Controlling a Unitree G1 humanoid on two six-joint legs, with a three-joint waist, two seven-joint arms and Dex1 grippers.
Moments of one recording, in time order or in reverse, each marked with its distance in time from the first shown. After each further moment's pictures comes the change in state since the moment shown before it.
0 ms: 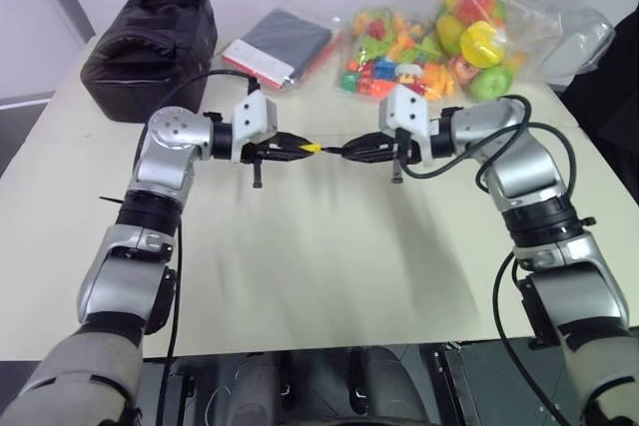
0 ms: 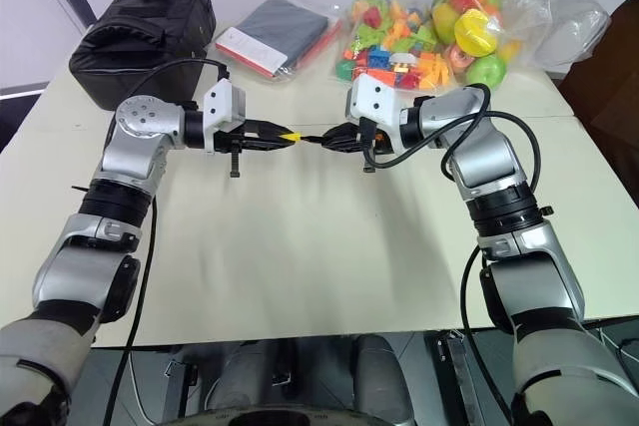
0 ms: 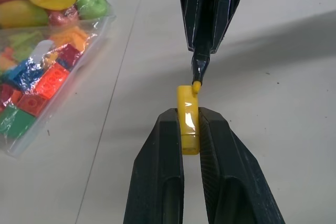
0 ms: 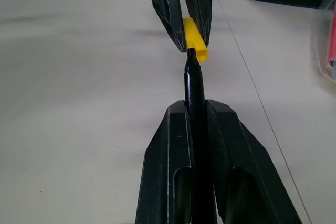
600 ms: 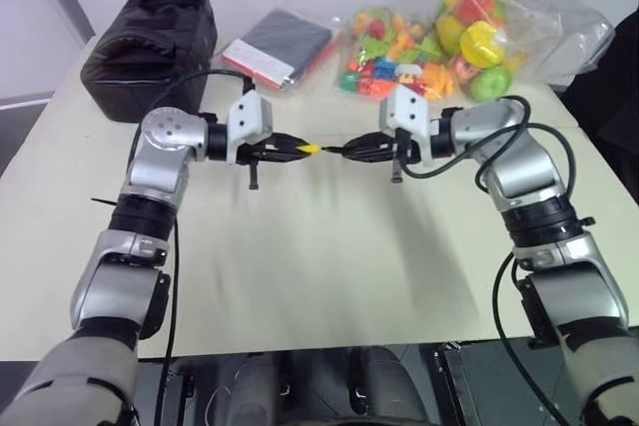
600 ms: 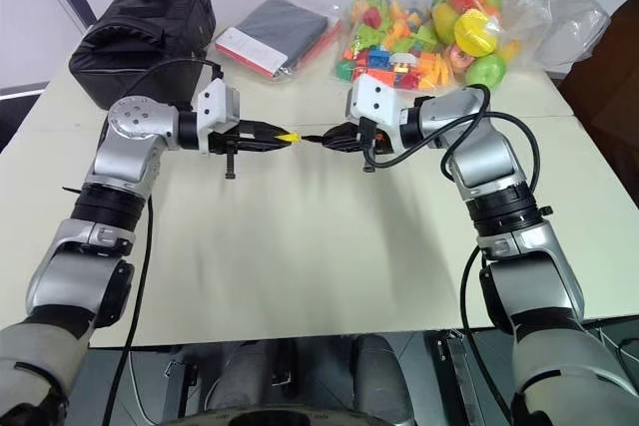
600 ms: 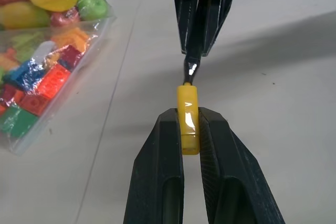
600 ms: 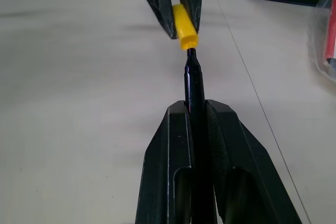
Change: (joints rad) left arm 0.038 0.015 0.000 -0.074 -0.021 0.044 0.002; right arm 0.000 0.007 0.000 0.010 -0.005 -0.006 -0.006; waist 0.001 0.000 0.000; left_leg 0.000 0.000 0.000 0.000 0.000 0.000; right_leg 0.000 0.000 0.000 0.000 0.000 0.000
